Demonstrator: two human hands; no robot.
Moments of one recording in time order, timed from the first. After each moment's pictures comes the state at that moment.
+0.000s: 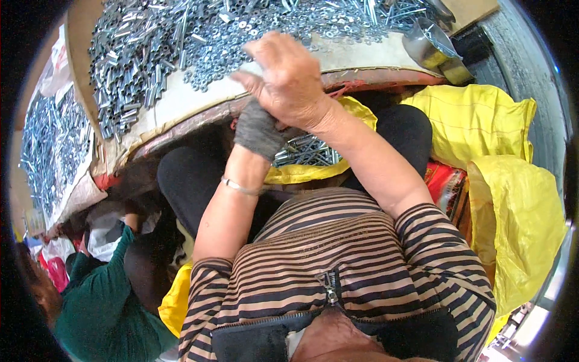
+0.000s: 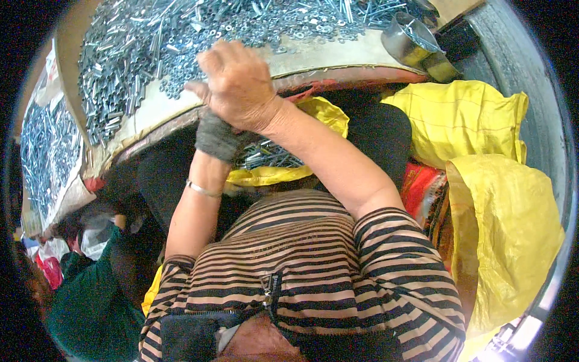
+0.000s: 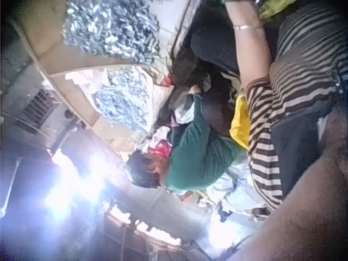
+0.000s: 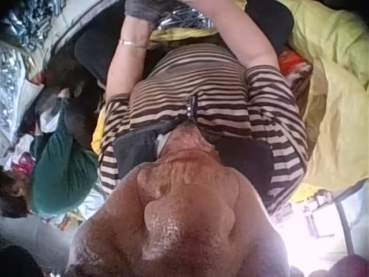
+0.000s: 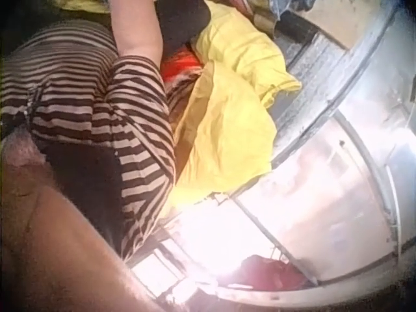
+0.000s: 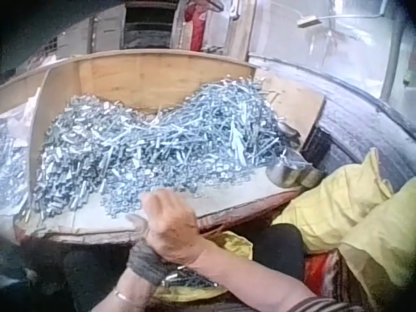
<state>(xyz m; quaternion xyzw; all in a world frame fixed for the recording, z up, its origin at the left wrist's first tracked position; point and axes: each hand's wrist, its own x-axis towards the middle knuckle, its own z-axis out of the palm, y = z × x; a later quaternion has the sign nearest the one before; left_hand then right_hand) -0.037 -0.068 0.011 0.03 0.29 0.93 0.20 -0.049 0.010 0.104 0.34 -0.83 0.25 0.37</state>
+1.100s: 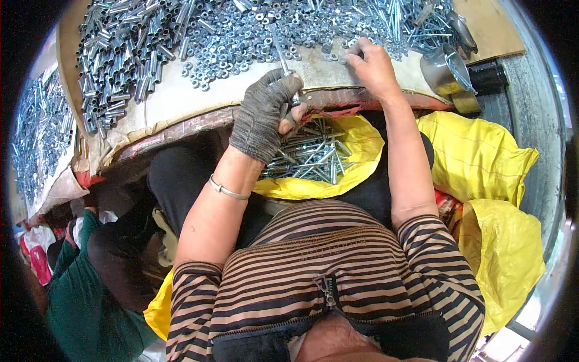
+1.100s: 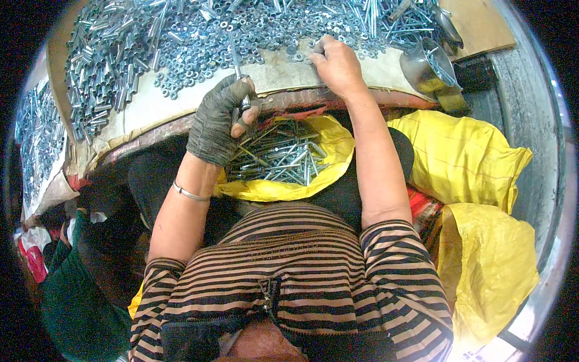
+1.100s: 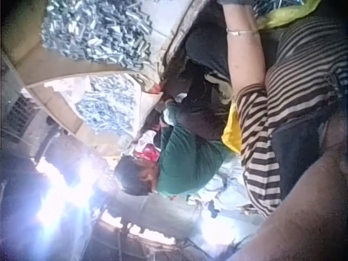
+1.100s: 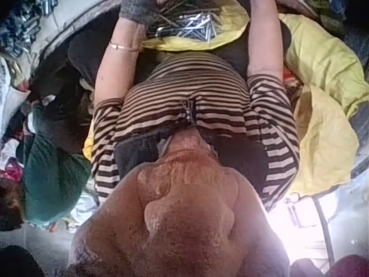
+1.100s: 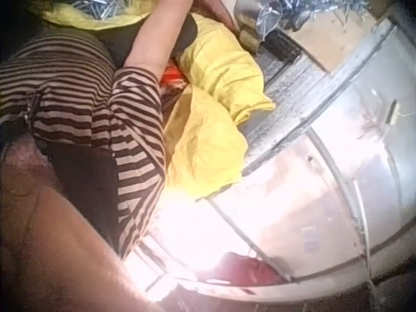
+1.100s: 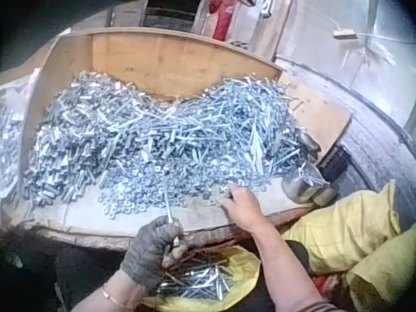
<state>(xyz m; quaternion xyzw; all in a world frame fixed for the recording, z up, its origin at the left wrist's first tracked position) -0.040 -0.085 0.061 -0.07 0.44 0.88 0.18 -0.141 0.134 0.062 0.13 -0.97 0.19 0.10</state>
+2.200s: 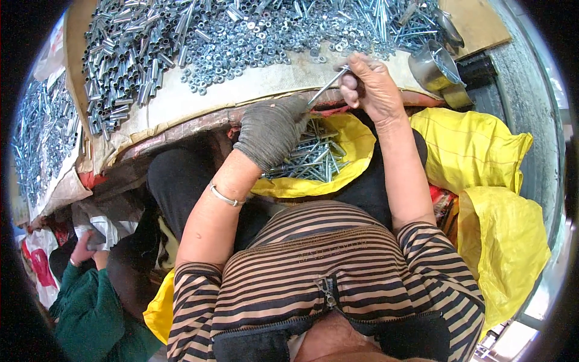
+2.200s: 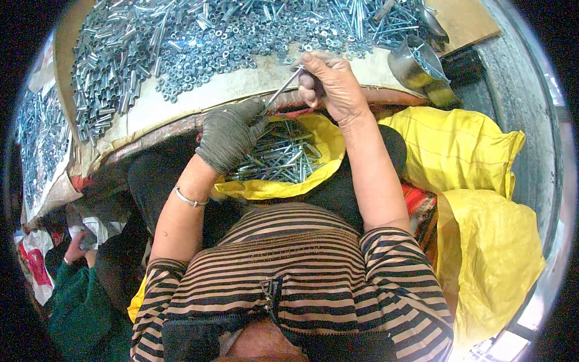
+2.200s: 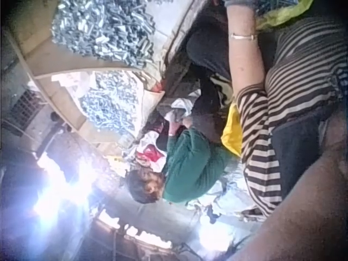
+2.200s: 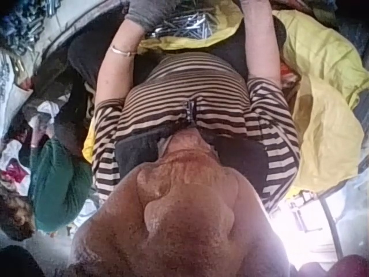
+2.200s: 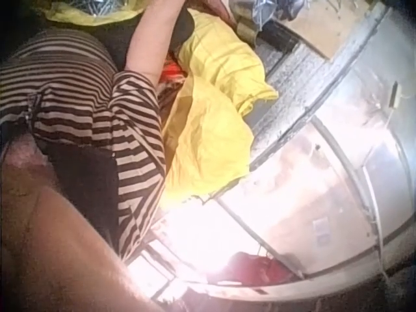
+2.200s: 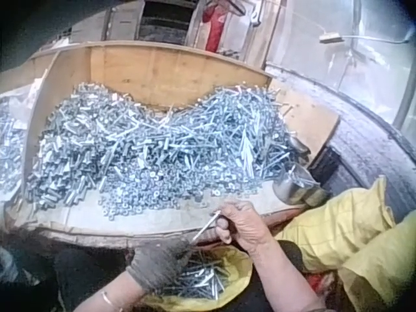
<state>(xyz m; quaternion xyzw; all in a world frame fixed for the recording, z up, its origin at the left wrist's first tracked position) -0.024 -0.076 0.060 0.20 0.93 0.30 -0.04 -0.082 0.130 0.090 0.07 -0.58 0.80 -0.16</state>
